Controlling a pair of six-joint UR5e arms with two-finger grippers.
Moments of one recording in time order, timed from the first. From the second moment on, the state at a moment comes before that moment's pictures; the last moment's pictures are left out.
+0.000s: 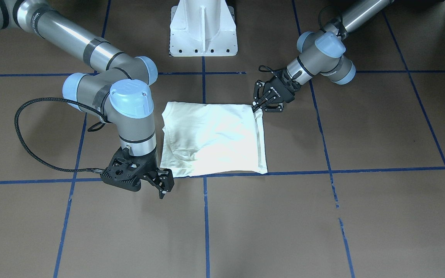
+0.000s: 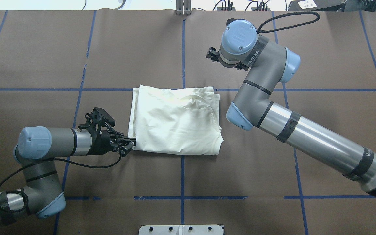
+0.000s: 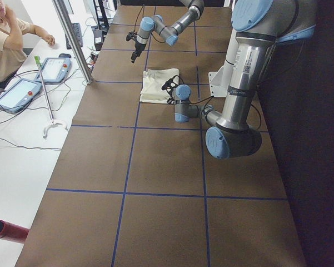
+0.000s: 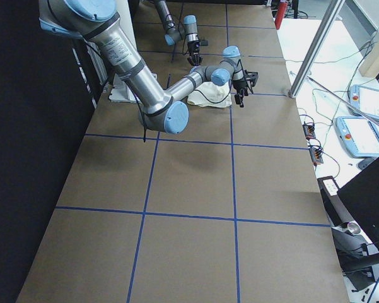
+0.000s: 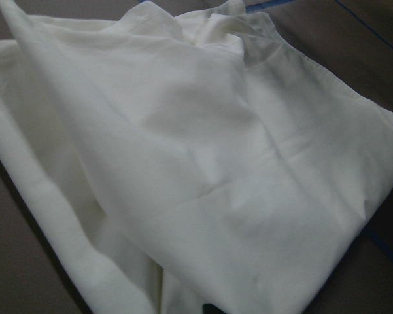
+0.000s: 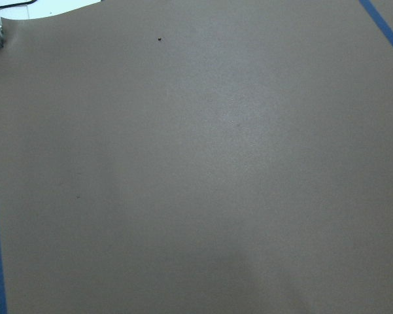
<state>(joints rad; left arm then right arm) -0.47 -1.84 -1.54 -2.83 -1.83 -0.78 0.72 -0.79 1.31 -1.32 1.66 1.41</state>
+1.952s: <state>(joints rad) -0.57 -2.08 -1.39 -2.73 -1.66 -1.65 0.72 -0.79 1.33 -1.32 1.66 1.41</state>
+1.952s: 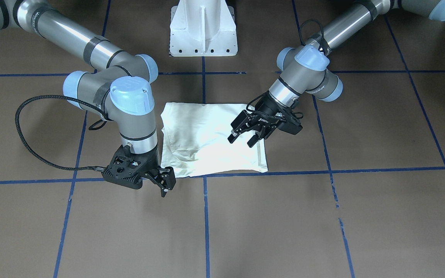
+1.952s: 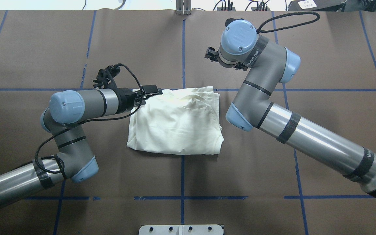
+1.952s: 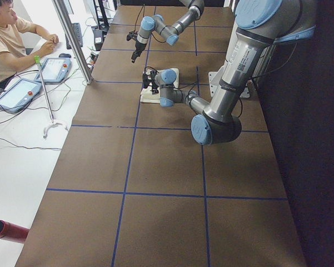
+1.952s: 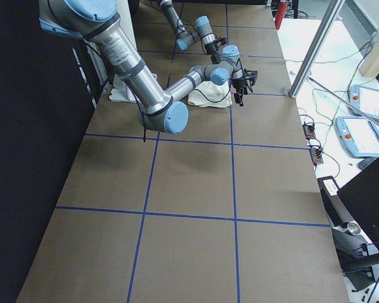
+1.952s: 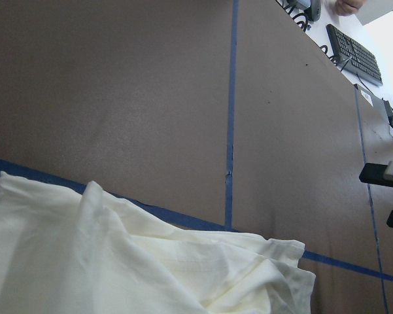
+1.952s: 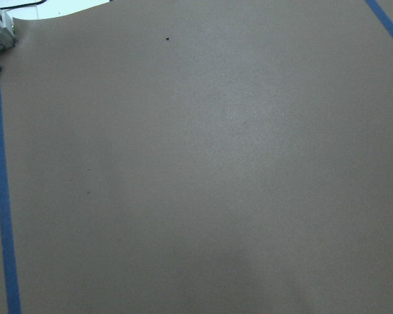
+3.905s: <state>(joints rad) -0.60 -2.14 -1.31 -2.75 -1.65 -1.65 0.72 -0.79 1.33 -1.32 1.66 1.40</state>
